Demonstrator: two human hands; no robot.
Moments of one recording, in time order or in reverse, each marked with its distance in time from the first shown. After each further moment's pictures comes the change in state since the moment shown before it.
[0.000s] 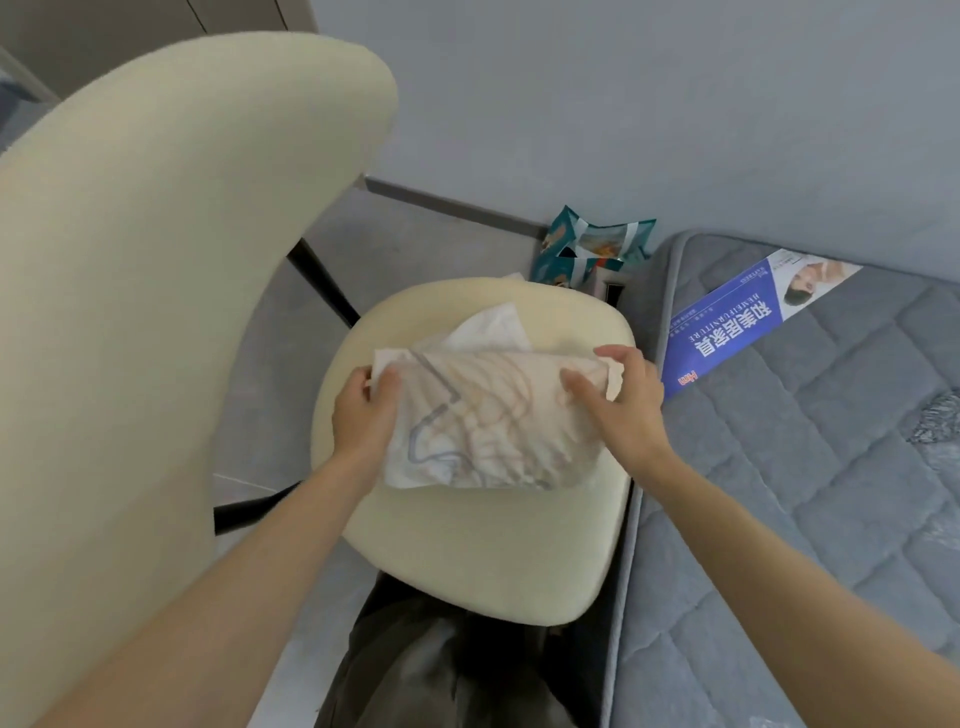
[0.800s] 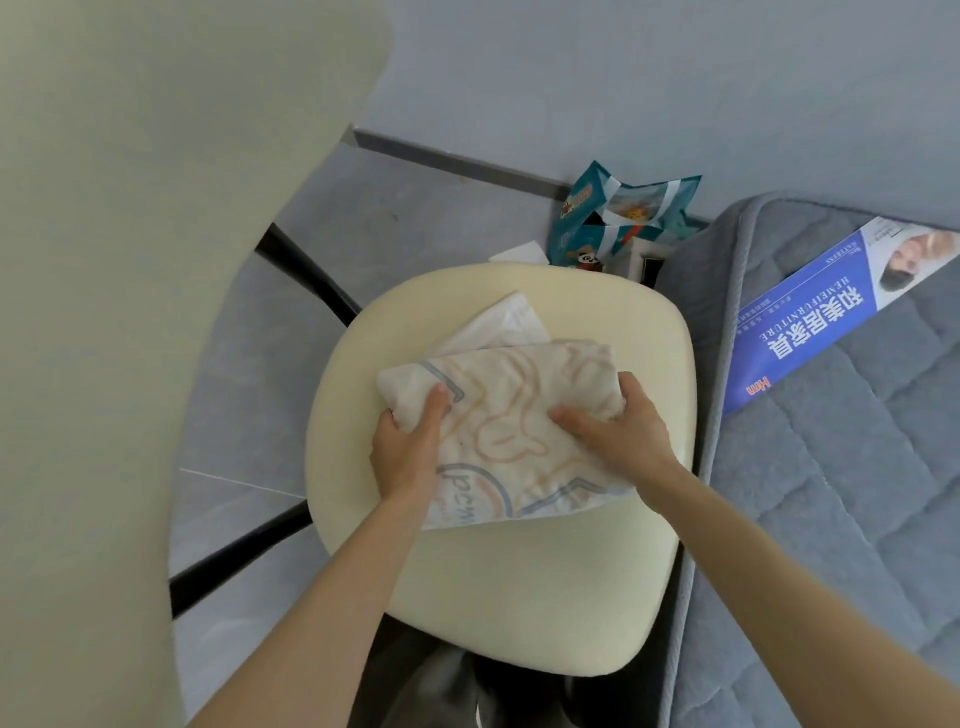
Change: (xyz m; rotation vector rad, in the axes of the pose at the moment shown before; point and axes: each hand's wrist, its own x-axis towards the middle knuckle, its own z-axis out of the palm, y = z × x) left_hand 0.045 -0.042 0.053 -0.109 0.058 -0.327; right_hand 0.050 0.037 0.059 0.012 -0.184 0.266
